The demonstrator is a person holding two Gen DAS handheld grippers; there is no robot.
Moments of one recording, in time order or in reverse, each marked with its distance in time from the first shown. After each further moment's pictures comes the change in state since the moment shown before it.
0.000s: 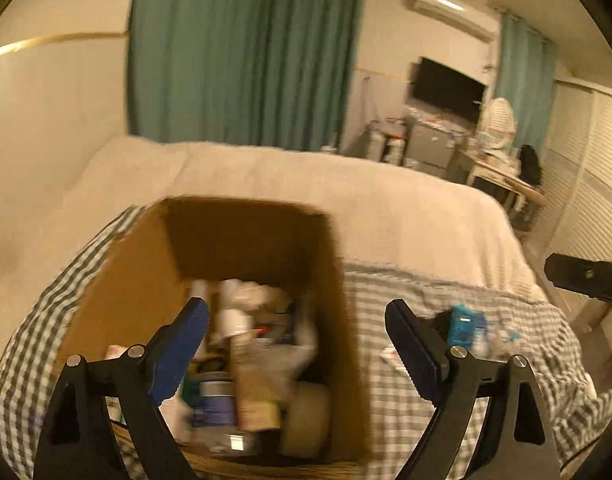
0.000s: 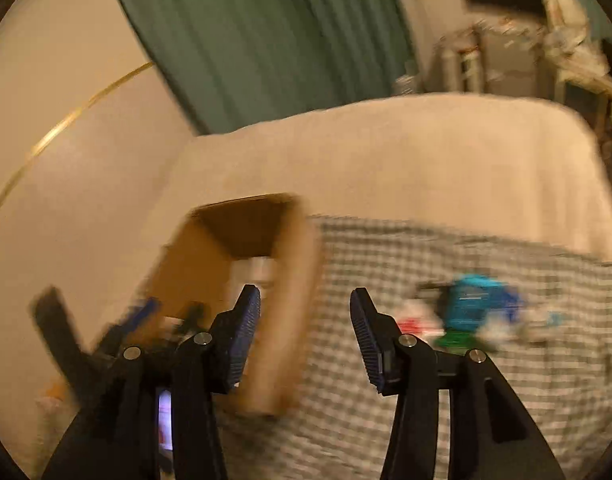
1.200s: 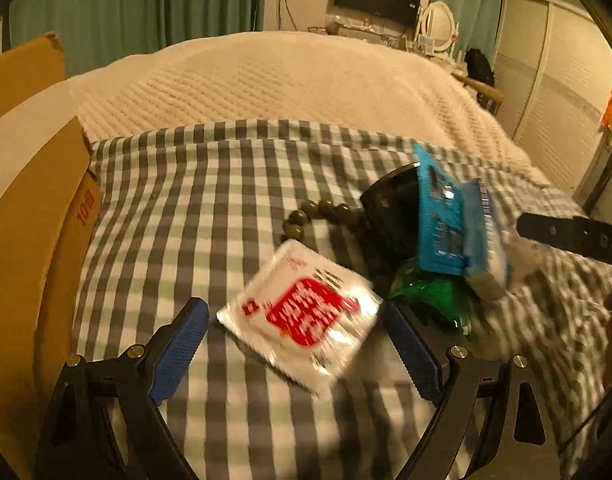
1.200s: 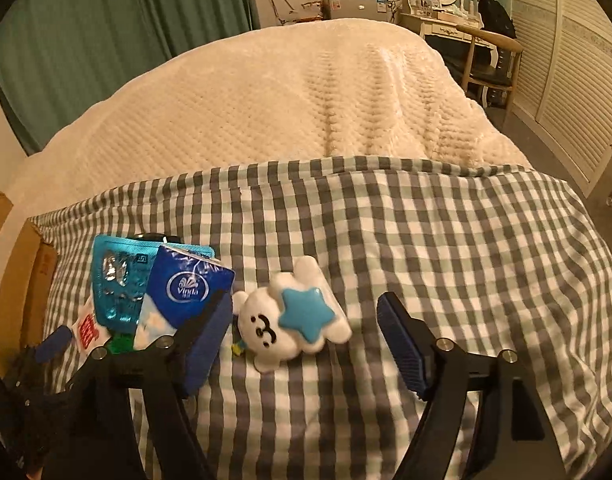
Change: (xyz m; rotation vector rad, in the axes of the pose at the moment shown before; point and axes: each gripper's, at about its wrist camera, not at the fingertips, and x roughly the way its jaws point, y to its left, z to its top) left arm 0.194 -0.140 -0.102 0.186 0.269 -0.144; right arm 0.093 -0.248 -0.064 0.206 0.042 -0.416
